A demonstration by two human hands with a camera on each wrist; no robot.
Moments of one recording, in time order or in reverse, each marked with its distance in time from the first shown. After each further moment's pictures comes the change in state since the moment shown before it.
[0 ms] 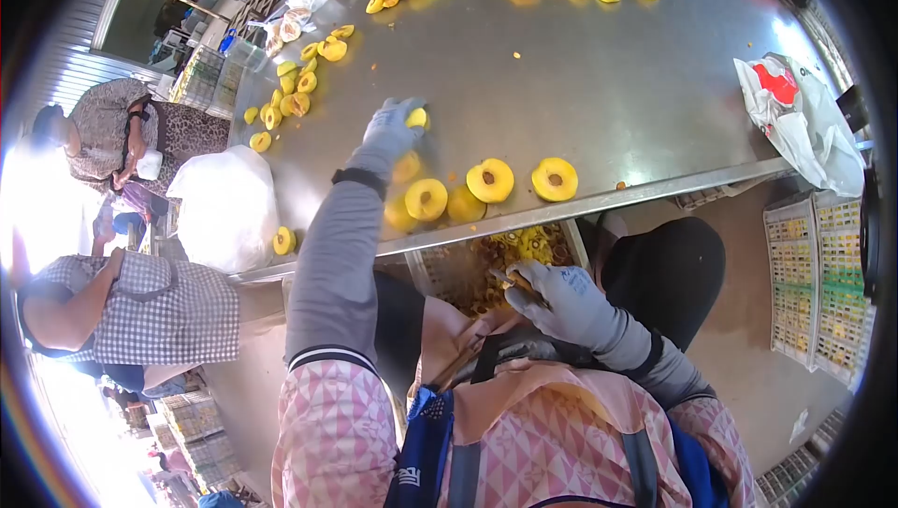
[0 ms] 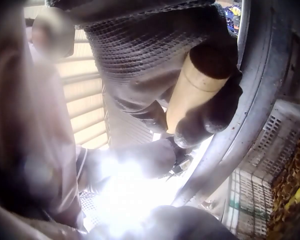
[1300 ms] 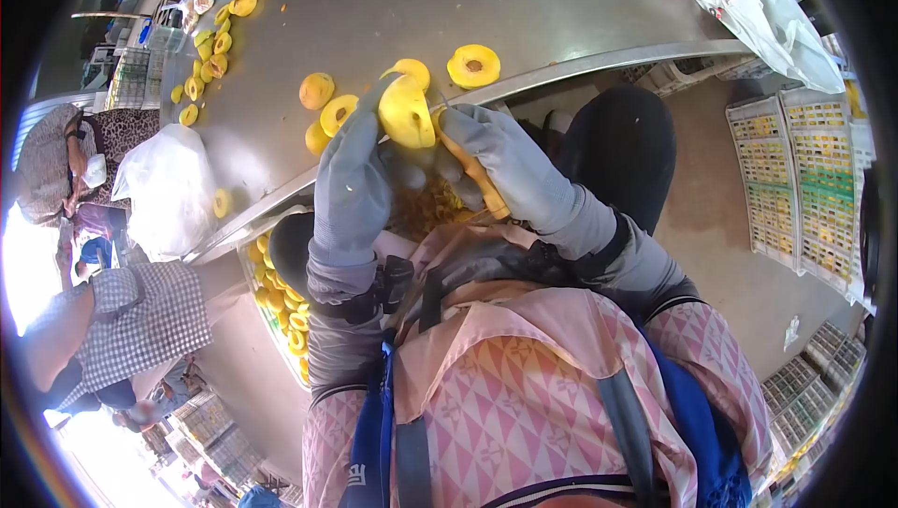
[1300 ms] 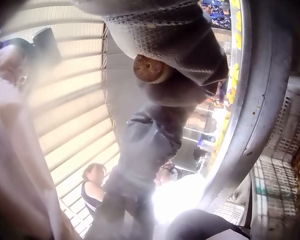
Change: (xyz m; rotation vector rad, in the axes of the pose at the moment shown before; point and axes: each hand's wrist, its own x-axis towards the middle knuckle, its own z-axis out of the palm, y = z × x) left_hand -0.199 0.194 -0.053 -1.511 -0.120 -0.171; right_hand 0.022 -0.027 -0.024 1.226 0.009 0.460
